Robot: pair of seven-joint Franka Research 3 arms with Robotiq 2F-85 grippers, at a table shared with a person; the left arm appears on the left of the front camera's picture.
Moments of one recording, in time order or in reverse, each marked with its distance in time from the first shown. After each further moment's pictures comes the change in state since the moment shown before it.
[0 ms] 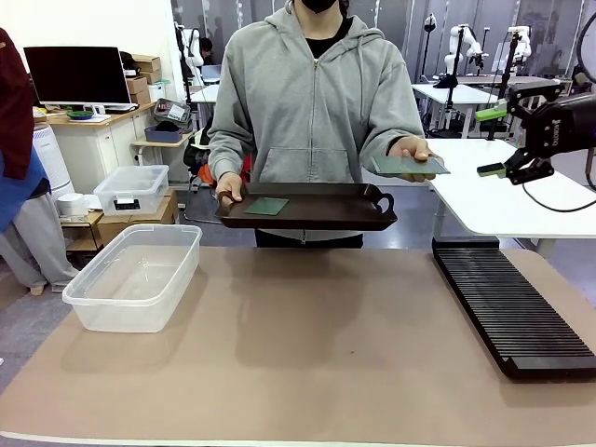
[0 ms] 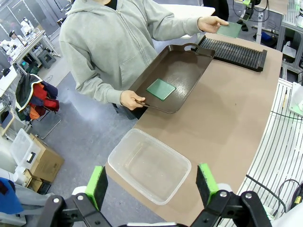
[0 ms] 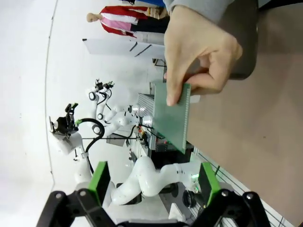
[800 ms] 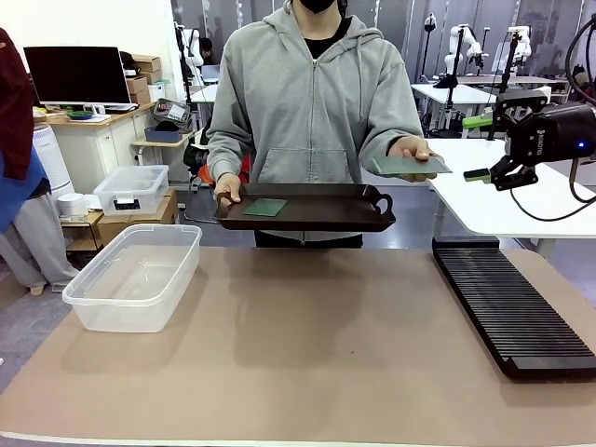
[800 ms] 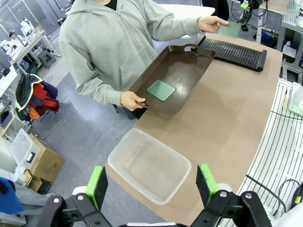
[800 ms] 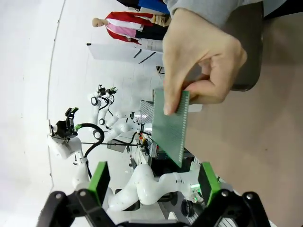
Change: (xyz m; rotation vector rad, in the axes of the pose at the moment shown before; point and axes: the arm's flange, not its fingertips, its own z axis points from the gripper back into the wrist) left arm 0.000 0.000 0.000 0.000 0.000 0.000; right arm -0.001 -0.013 -0.016 0.026 -0.035 0.026
